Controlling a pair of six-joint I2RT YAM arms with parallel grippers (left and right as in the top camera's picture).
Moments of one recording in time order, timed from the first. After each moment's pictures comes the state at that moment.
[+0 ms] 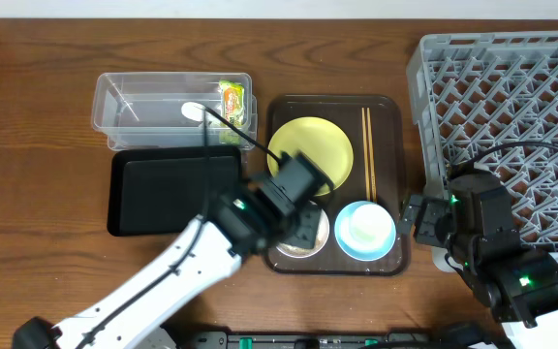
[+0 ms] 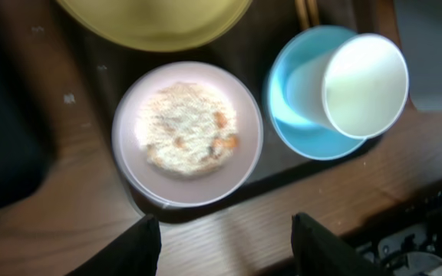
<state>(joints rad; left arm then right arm) -0.86 1.38 1.19 -0.99 0.04 -0.59 0.31 0.85 0.87 -0.94 0.11 0.51</state>
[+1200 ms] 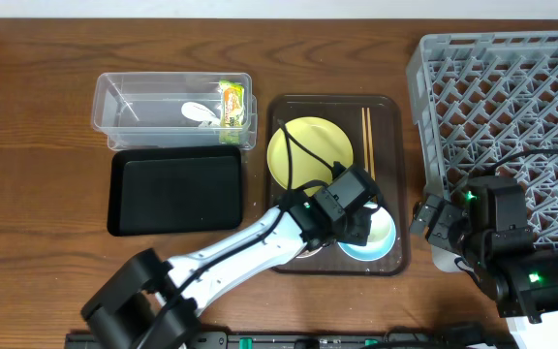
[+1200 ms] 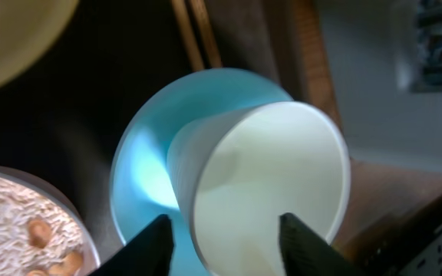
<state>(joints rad) -0.95 1.69 1.11 -0.48 0.17 -0.75 0.18 0.85 0.87 -1.03 0.05 0.57</state>
